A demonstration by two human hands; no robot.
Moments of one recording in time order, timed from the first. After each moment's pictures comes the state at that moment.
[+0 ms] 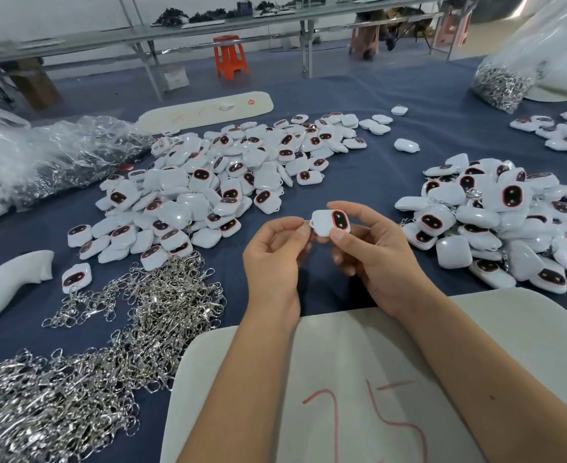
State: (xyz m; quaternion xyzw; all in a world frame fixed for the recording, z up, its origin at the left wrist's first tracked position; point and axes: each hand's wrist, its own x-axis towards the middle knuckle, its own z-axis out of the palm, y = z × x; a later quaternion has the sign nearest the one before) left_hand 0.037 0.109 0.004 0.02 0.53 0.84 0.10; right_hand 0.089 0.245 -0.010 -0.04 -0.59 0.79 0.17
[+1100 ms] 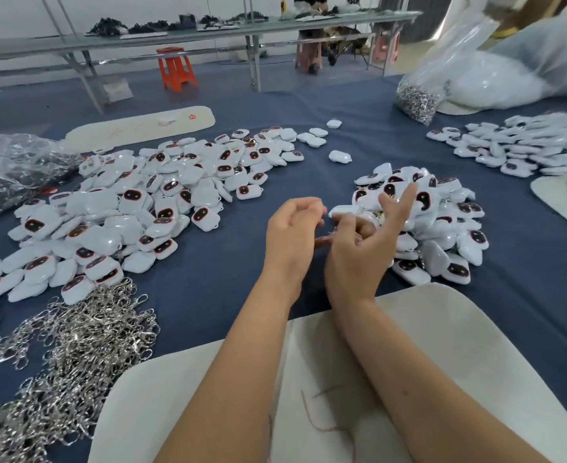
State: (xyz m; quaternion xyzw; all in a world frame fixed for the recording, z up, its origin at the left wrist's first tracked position) left_hand 0.047 0.201 0.030 0.14 0.63 0.74 0.20; right_hand 0.094 0.255 0.001 -0.28 -0.55 0.55 0.56
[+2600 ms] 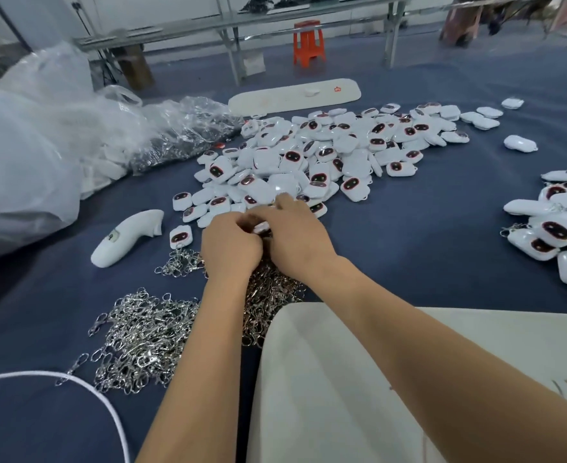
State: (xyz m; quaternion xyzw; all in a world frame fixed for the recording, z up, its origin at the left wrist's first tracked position) left_hand -0.027 -0.047 0.023 -0.07 0.92 0.38 -0.08; right_hand -0.022 0.067 0.008 0.08 -0.96 0.24 0.10
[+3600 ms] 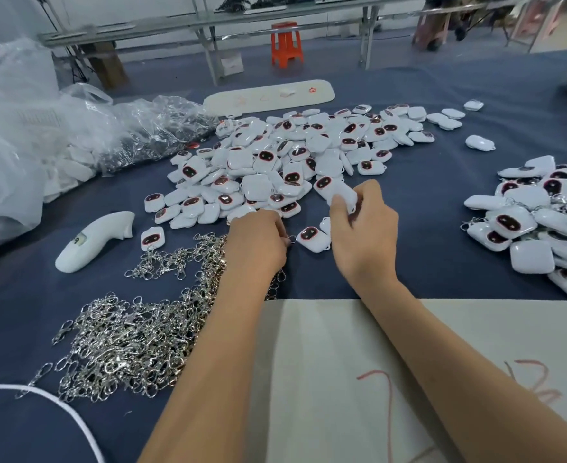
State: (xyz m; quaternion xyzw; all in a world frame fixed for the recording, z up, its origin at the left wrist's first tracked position) left_hand -0.022 0.009 0.020 0.10 0.98 0.19 0.00; right_hand 0.035 0.149 0.004 -0.16 -0.80 0.47 0.34
